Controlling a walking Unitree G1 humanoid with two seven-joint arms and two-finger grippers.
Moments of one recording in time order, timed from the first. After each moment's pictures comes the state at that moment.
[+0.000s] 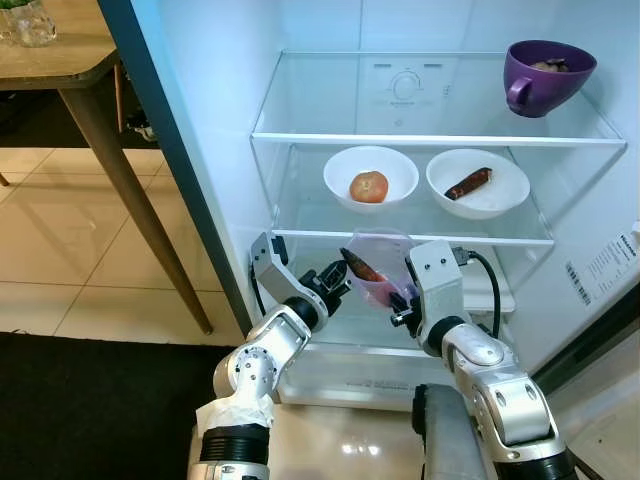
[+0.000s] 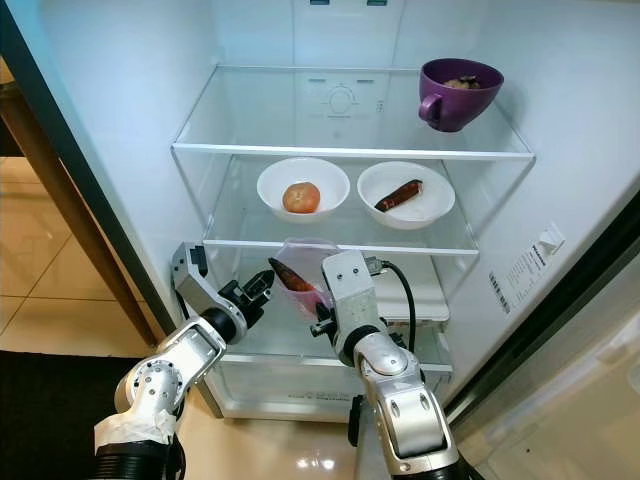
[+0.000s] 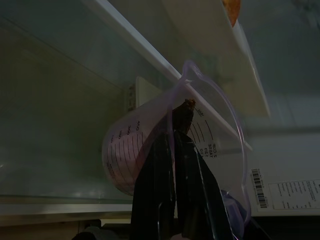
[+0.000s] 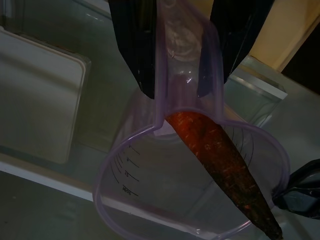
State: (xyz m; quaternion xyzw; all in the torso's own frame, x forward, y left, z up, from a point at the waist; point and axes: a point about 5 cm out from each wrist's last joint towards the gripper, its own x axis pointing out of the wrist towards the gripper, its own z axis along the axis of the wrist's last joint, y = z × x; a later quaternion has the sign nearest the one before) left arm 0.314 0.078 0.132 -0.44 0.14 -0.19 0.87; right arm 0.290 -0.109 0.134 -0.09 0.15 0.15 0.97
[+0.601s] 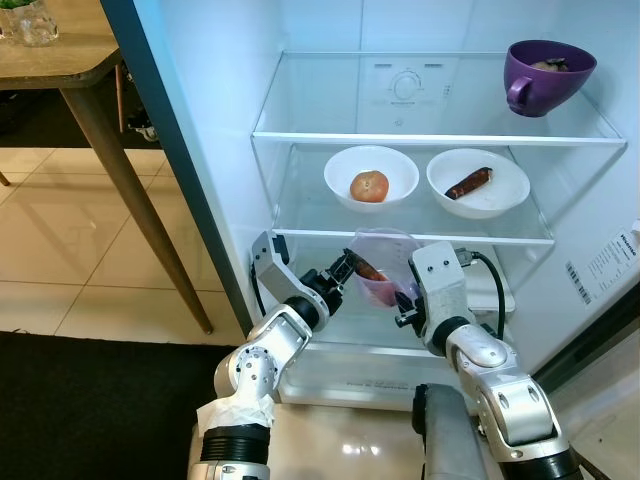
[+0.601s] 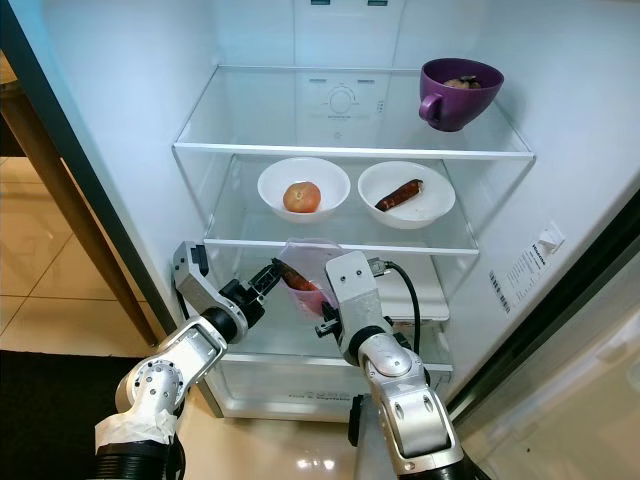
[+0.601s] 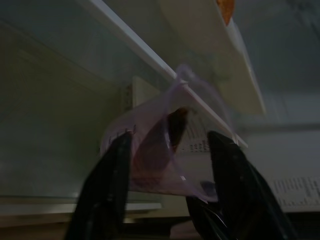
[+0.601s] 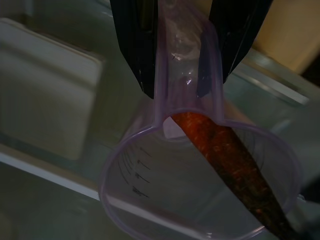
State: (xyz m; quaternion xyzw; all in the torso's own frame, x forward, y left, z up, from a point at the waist) left arm 0.310 0.075 0.131 -0.44 0.14 -0.21 0.86; right arm 0.295 -0.126 0.125 -0.14 0.14 0.13 0.97
